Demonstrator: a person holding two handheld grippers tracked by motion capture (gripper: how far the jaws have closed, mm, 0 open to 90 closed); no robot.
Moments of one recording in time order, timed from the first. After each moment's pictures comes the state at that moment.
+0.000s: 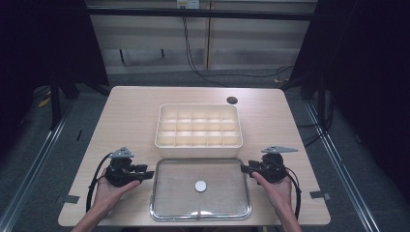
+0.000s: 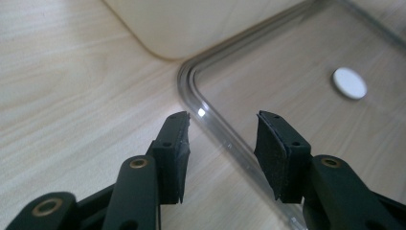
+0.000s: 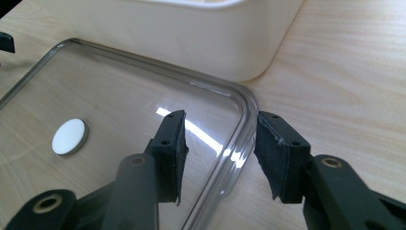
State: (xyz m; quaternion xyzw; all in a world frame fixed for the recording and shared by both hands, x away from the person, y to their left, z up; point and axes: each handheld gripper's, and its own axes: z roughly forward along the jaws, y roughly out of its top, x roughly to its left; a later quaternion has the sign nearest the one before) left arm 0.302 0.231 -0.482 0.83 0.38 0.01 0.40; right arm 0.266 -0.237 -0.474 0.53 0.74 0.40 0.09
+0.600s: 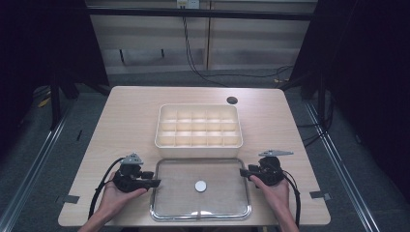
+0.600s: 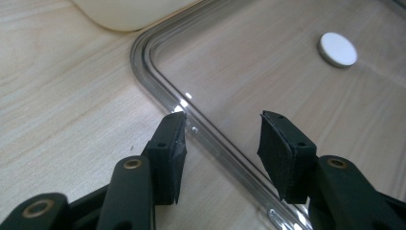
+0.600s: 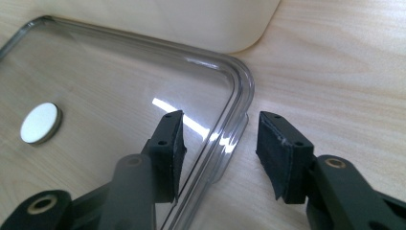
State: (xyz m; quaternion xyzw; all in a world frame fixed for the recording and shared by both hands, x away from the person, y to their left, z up) left arm 0.294 0.211 -0.492 0.86 0.35 0.00 0.37; right arm 0.267 -0.234 -0.492 0.54 0.75 0.37 0.09
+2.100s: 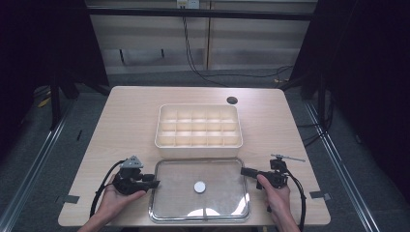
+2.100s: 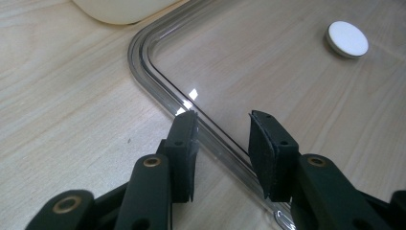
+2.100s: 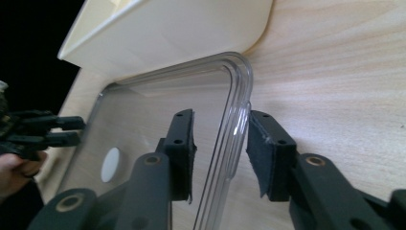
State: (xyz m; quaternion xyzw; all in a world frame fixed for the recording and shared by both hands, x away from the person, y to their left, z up) left arm 0.287 0.213 -0.496 0.86 0.34 0.02 0.38; right arm 0.258 -0.254 -0.506 0.62 0.61 0.48 -0.05
